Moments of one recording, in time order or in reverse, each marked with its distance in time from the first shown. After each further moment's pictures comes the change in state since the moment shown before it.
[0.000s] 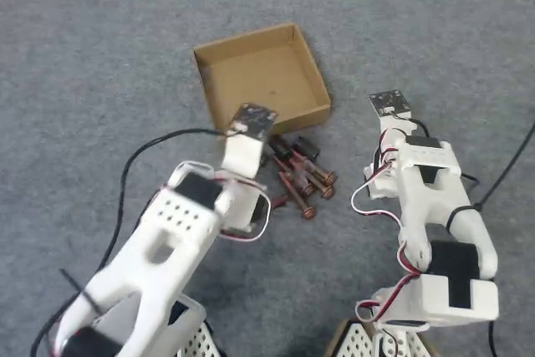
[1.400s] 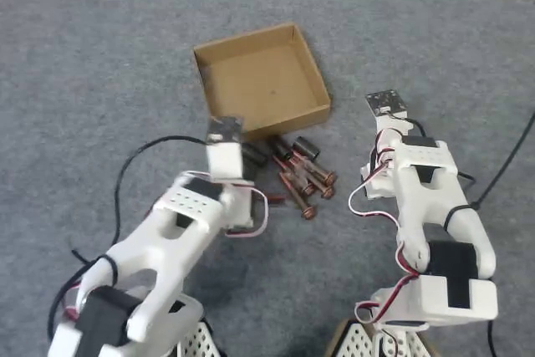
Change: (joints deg) left arm -5.3 14.6 8.8 -20.6 15.1; right arm -1.3 0.0 0.0 0.0 -0.5
